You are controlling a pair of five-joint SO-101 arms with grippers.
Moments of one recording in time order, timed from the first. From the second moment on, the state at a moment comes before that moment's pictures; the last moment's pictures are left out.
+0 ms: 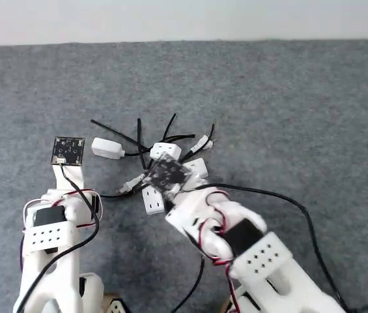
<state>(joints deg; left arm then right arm) -14.7 -42.0 70.8 47.7 -8.3 -38.6 -54.2 61.0 48.8 16.4</state>
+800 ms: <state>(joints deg) -13.8 -42.0 70.8 47.0 -8.3 -6.0 -29.4 57.5 54.9 23.4</state>
